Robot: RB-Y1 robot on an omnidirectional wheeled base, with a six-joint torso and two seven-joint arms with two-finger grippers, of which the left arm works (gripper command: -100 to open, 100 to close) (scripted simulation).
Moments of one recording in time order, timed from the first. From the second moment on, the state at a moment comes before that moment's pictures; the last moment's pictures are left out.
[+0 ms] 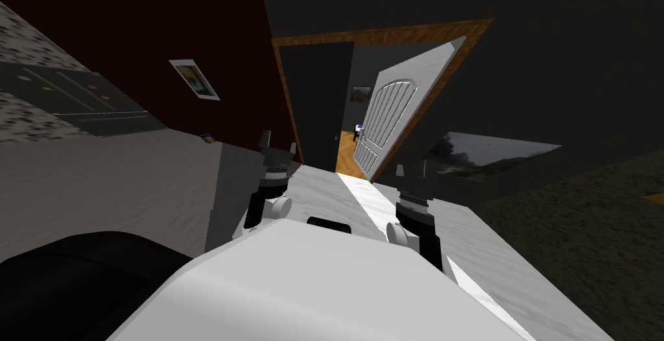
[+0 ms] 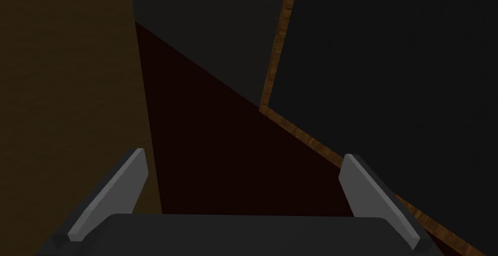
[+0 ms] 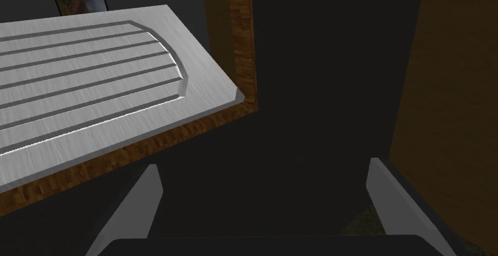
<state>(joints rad) 0.48 0.00 -0.06 -2.40 0.10 -0.38 0.17</state>
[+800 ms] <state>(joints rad) 0.37 0.03 -0.06 -2.20 0.11 -0.39 0.14</state>
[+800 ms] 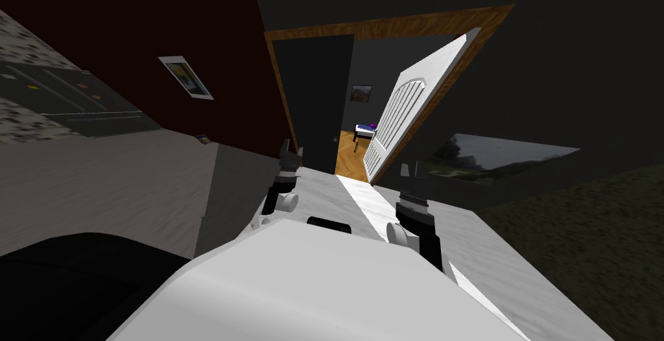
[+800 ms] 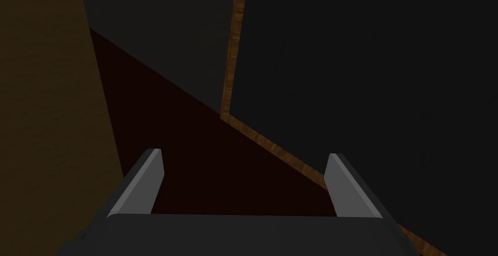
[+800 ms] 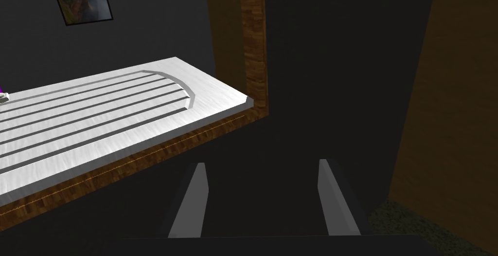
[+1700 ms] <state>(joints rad) 0.23 0.05 -0.06 -1.96 0.13 -0.39 0.11</state>
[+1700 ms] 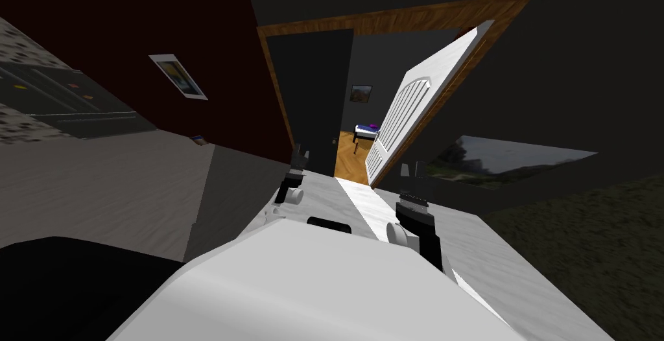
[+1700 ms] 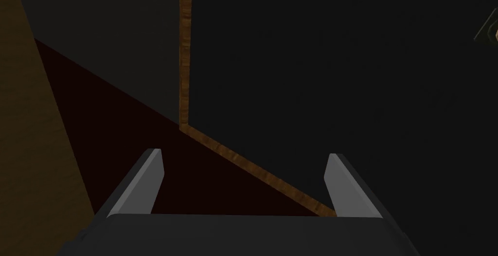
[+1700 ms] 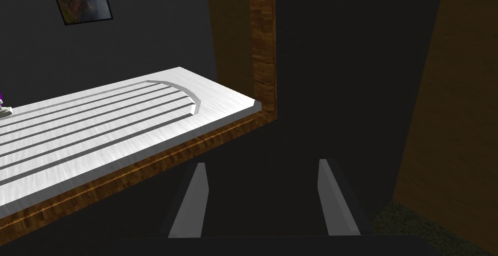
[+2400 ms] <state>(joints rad) 0.11 0.07 -0.06 -1.75 0.14 -0.41 0.08</state>
